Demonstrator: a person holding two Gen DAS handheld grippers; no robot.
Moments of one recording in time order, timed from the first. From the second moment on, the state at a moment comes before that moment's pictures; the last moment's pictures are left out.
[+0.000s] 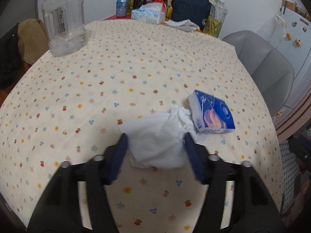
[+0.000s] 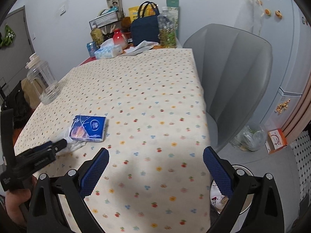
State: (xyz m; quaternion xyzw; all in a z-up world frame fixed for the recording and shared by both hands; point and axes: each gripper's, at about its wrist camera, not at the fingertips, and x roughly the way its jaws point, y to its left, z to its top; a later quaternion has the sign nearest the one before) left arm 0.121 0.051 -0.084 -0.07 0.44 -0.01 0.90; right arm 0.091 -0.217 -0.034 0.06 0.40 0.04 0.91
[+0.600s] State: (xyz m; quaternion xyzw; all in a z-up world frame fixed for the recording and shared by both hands) left arm 0.105 0.100 -0.057 -0.11 0.37 0.03 0.92; right arm 0.106 -0.155 -0.040 0.03 0.42 0.09 0.91
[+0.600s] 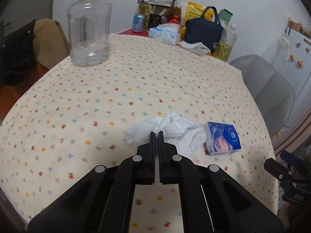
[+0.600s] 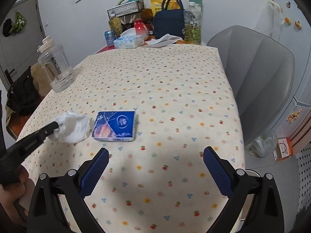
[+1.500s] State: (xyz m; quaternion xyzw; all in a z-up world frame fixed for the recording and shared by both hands) left arm 0.107 0.156 -0.073 -0.14 0.37 0.08 0.91; right arm 0.157 -0.072 -0.080 -0.01 0.46 0.13 0.88
